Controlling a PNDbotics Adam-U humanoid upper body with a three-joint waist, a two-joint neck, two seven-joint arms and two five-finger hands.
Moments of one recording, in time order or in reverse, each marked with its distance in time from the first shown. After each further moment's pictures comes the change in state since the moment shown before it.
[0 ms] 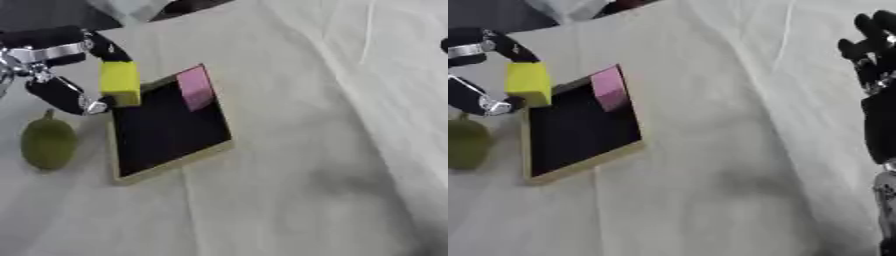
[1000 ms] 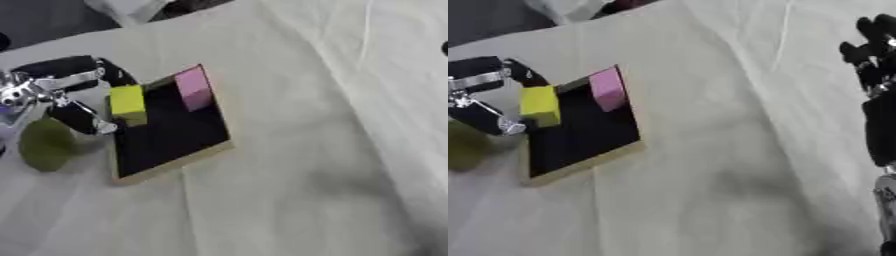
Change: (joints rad) left arm 0.052 -0.075 -0.022 0.056 -0.088 -0.010 0.038; right arm 0.001 0.012 -0.002 0.000 0.009 -0.002 -0.002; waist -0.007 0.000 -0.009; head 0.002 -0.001
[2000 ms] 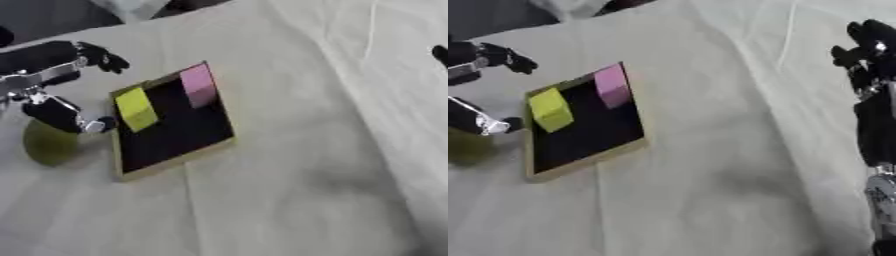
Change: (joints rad) left arm 0.109 0.131 0.043 -0.228 0.032 -0.006 0.034; right arm 0.033 0.000 -0.002 0.000 0.015 -0.004 -0.010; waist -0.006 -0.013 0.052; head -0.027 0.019
